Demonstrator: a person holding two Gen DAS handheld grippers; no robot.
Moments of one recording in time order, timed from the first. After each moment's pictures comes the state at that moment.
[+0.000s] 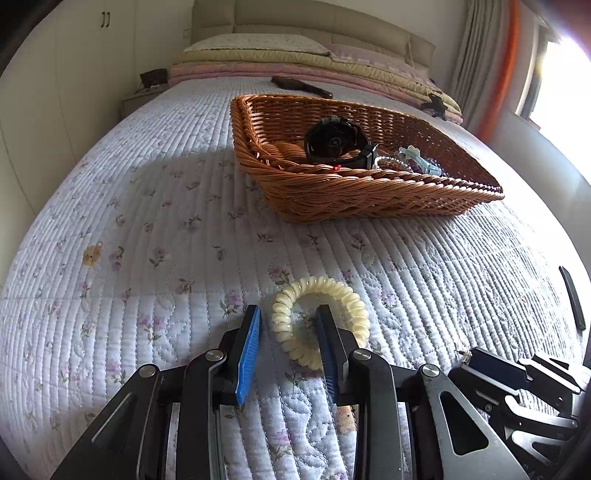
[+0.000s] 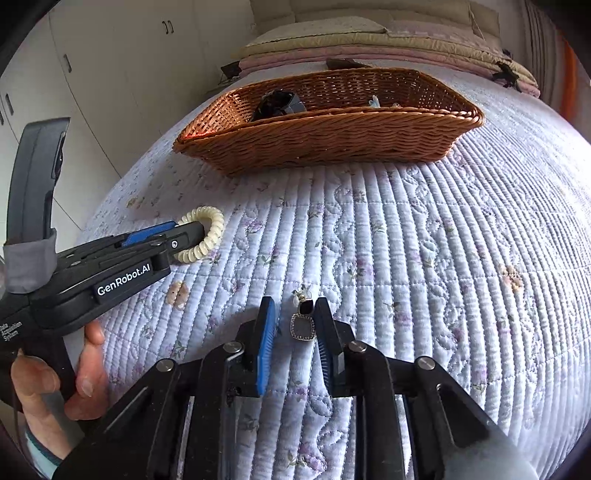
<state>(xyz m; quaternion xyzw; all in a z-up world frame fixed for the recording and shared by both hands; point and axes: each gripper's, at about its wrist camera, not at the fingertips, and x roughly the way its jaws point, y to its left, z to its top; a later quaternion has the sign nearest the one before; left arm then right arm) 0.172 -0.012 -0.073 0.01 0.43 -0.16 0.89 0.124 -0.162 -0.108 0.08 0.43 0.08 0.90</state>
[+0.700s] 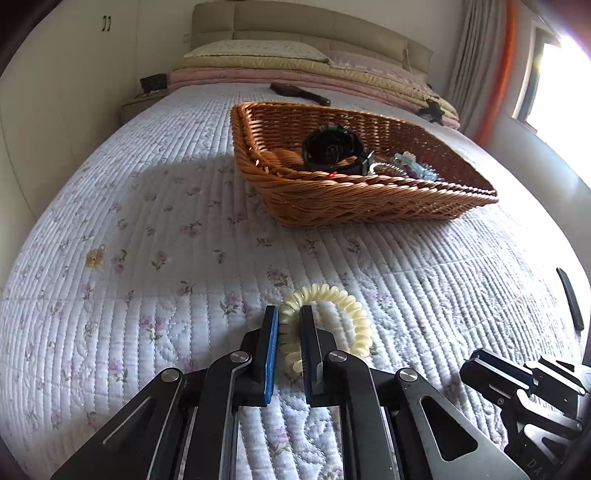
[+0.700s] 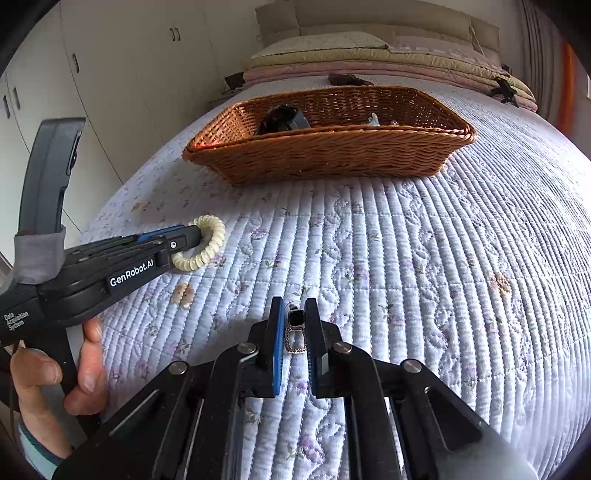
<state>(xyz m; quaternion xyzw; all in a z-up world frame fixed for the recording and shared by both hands) 0.167 -0.011 -0.069 0.00 0.42 -0.17 0.89 0.105 -0.161 -0.096 0.07 0.39 0.07 0.91</state>
